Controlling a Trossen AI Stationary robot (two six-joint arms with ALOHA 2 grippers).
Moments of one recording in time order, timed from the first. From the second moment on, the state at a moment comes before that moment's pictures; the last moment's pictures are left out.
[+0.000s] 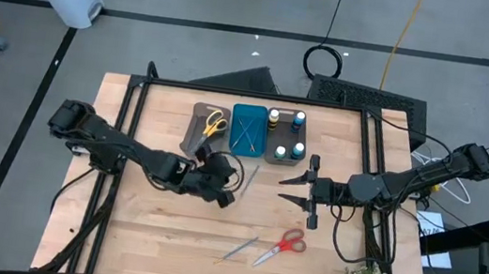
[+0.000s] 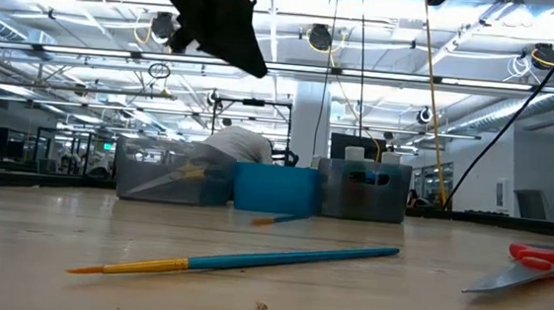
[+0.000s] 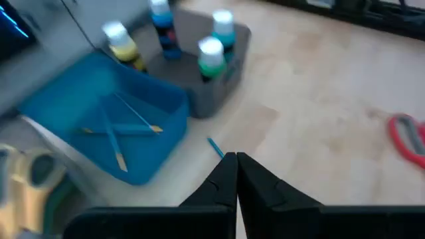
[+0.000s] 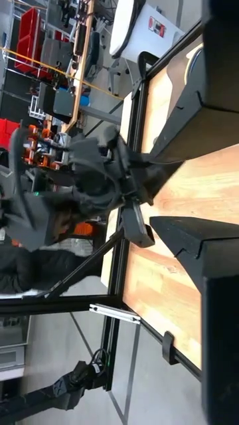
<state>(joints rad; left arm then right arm) -0.27 1.60 1.11 -0.29 -0.67 -0.54 0.37 1.02 0.67 0.30 0.34 -0.07</state>
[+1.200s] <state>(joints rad) -0.26 1.99 1.11 -0.17 -0.24 -0.77 0.37 1.05 0.67 0.30 0.34 -0.08</state>
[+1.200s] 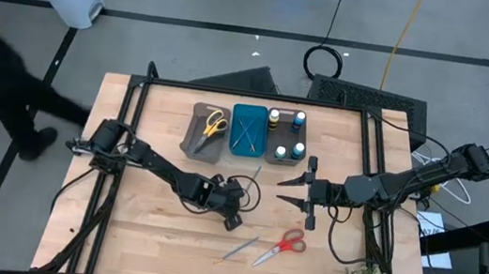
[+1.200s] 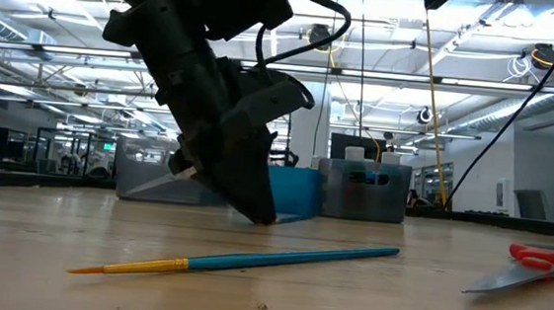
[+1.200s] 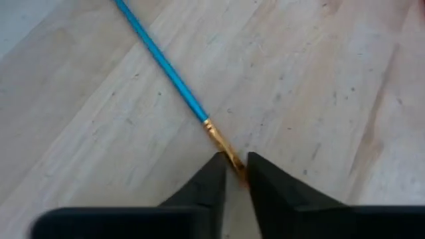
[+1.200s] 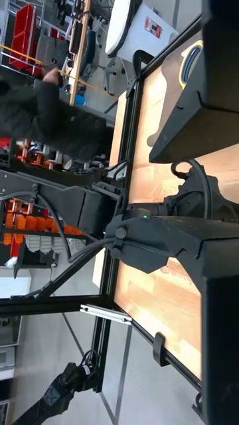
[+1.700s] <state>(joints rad) -0.27 1.99 1.11 -0.20 -0.29 -0.72 0.37 1.05 0.67 0.30 0.34 -0.08</state>
